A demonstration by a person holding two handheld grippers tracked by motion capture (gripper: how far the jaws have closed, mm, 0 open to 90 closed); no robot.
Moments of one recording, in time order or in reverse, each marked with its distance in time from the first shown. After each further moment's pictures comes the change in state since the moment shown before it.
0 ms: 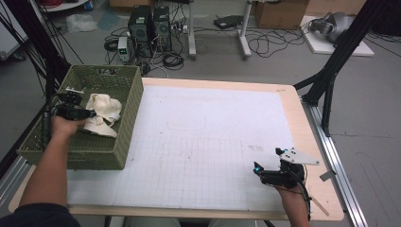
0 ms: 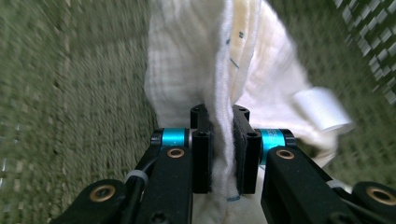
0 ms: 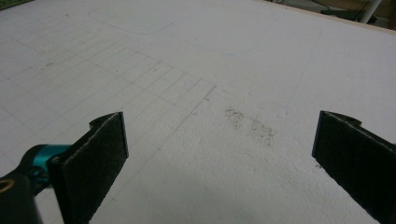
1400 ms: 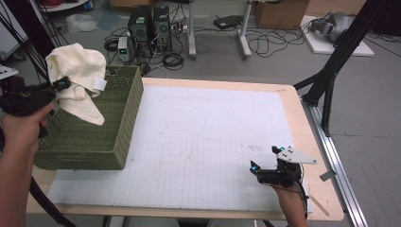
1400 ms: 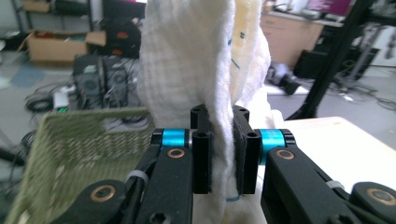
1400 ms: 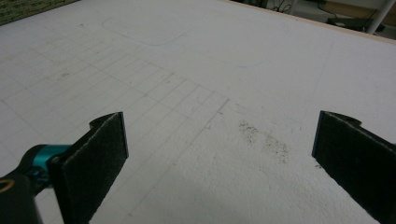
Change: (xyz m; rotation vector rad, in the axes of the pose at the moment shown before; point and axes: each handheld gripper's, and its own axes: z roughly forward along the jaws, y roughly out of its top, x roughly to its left) left arm -0.039 0.015 -0.179 -0.663 -0.255 -0.023; right arm 0.008 0.008 0.003 -0.021 0.025 -0.006
